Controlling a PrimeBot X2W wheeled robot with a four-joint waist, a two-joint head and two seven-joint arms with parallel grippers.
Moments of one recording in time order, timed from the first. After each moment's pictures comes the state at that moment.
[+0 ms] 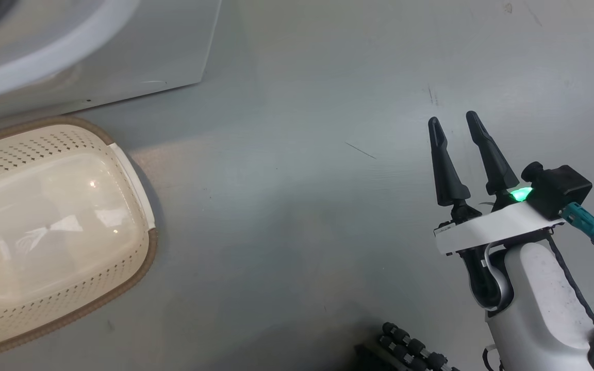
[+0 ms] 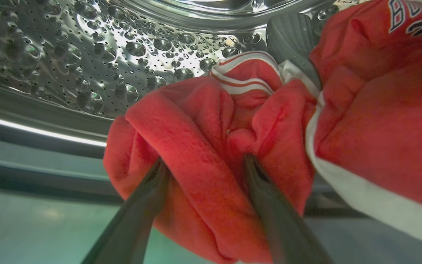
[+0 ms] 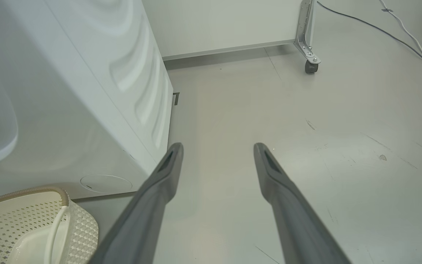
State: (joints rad) left arm -1.07 0.36 0.13 0.71 0.12 0.12 0.36; right arm -0.32 -0.04 0.20 0.20 0.44 0.12 -0.25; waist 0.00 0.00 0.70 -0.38
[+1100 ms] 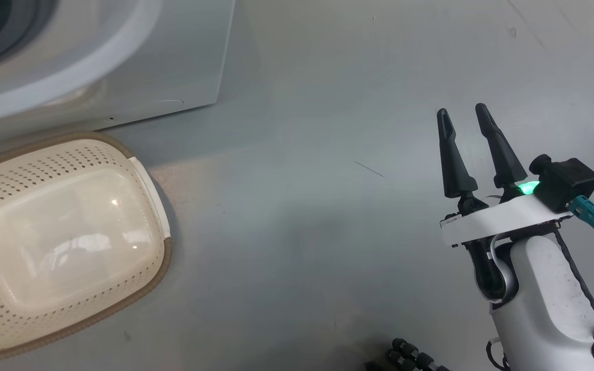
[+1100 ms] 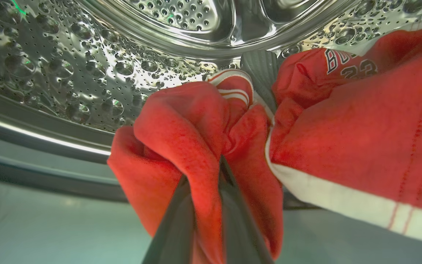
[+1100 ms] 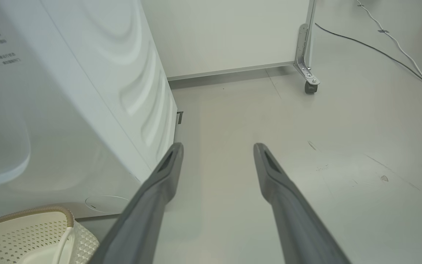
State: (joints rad) left arm -1.08 0.26 0.18 0.84 0.11 0.12 0.20; right arm -0.34 -0.04 0.18 0.22 0.43 0.12 -0.25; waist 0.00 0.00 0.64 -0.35
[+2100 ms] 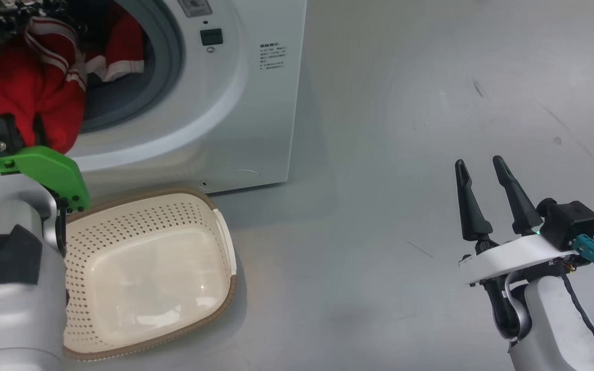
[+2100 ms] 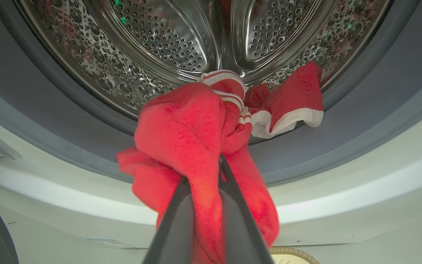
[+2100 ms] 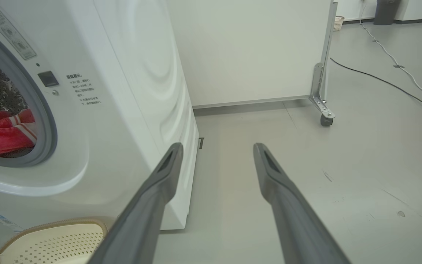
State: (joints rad) left arm -0.81 0.10 0.16 0.96 0.02 0.01 -0.12; right arm -0.23 -0.07 0.12 0.26 0.37 0.12 -0.25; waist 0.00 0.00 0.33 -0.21
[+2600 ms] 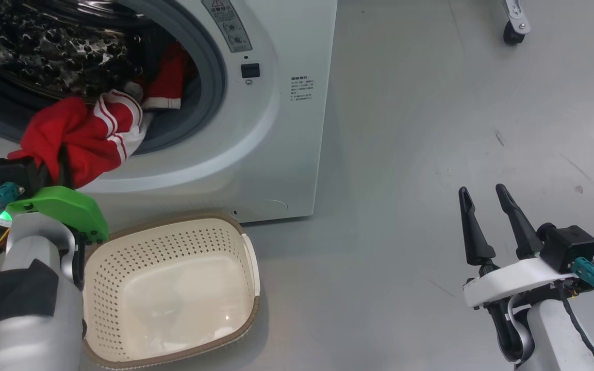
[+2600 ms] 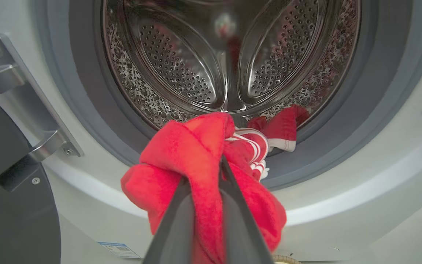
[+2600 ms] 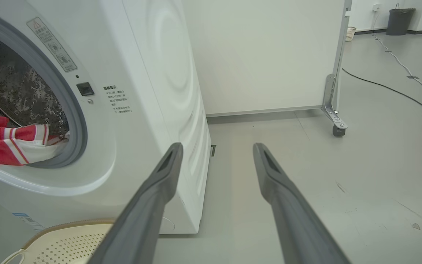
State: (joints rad) left arm -0.68 0.07 0.17 0.93 -0.03 -0.06 -0.24; right arm -0.15 -0.07 0.11 0.27 0.35 0.12 -0.25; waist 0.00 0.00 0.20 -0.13
